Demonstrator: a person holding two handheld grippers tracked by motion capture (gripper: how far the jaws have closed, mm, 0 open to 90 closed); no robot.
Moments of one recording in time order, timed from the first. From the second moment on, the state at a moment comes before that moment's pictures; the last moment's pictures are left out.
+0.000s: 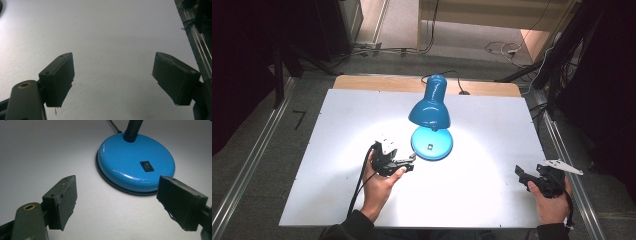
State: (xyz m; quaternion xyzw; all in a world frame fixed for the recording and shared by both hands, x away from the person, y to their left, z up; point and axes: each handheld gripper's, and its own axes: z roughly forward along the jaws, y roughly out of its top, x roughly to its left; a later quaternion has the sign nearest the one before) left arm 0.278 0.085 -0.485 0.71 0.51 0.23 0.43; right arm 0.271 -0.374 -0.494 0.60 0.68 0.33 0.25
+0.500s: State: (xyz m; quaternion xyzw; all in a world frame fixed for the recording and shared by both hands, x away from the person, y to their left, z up) left arm 0.282 0.072 -0.483 0.72 0.50 0.22 0.43; right arm 0.271 -0.374 -0.495 0.60 0.68 0.33 0.25
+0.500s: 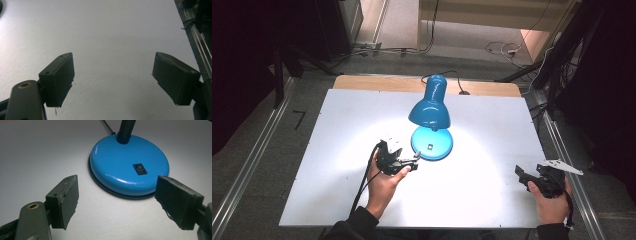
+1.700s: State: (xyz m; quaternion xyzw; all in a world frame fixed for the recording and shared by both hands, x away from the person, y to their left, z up) left arm 0.300 0.045 -0.496 0.72 0.46 0.23 0.46; right arm 0.272 -0.375 -0.495 0.60 0.68 0.33 0.25
